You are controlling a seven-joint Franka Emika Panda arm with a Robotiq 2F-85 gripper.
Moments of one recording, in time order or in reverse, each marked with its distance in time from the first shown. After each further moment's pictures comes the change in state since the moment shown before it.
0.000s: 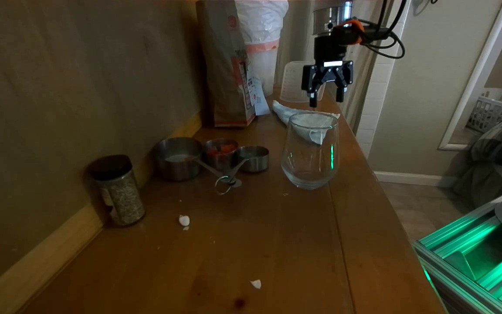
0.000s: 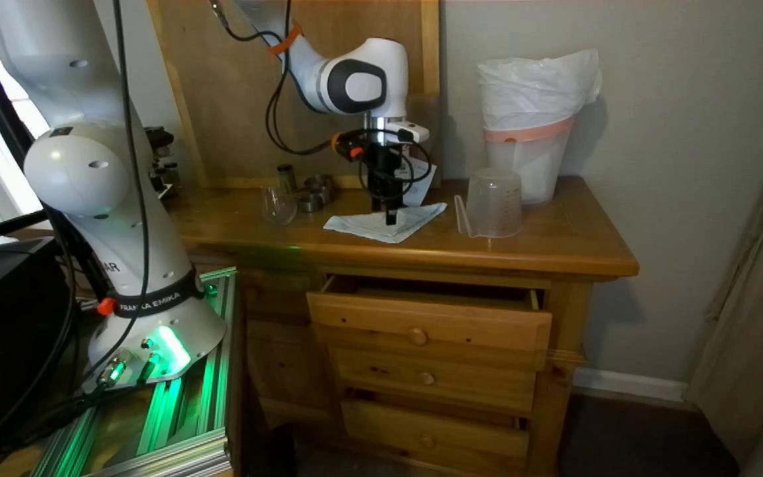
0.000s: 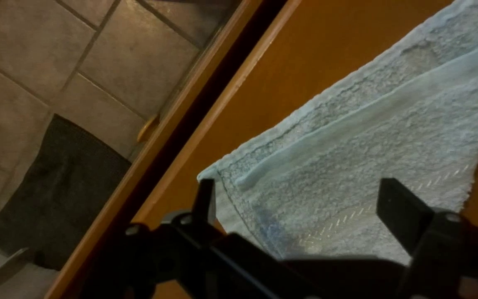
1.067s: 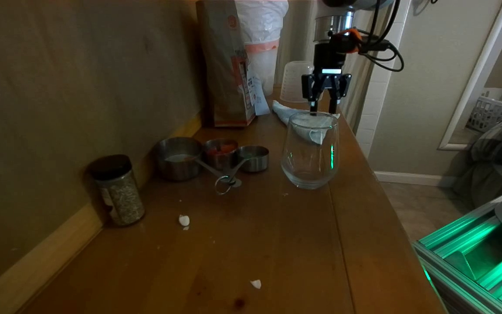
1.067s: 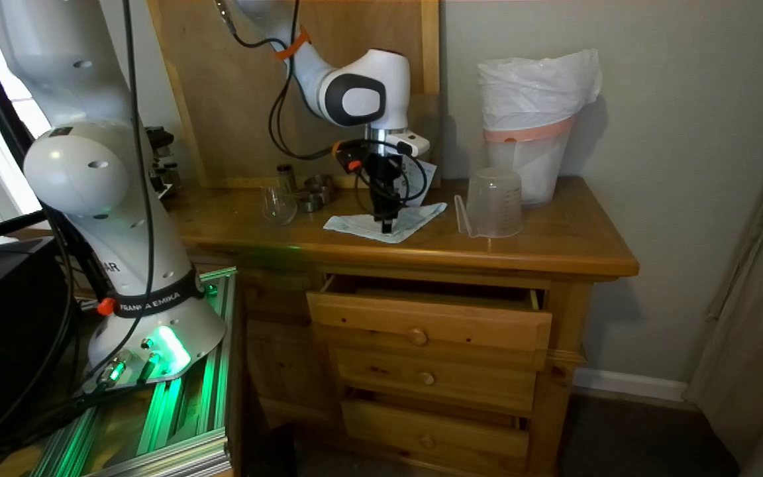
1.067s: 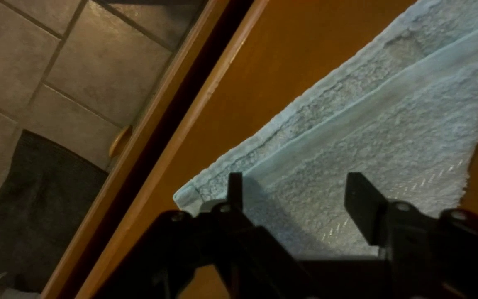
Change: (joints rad) arm -0.003 0.034 -0.003 -0.021 0.112 0.075 -0.039
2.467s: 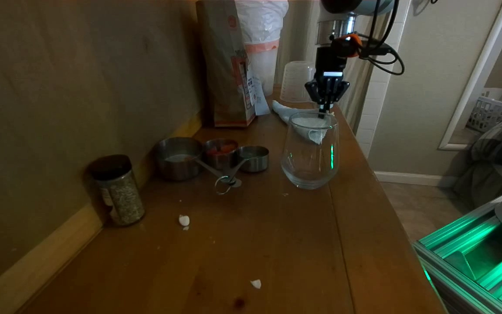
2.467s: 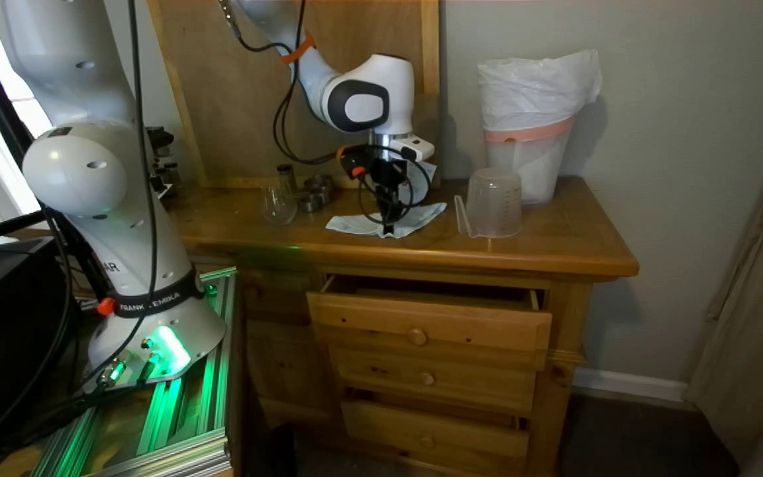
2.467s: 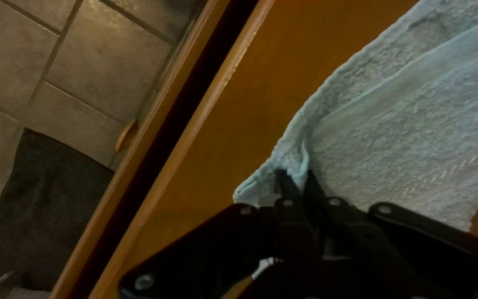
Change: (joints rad) arm -0.010 0.023 -0.015 -0.001 0.000 0.040 -0.005
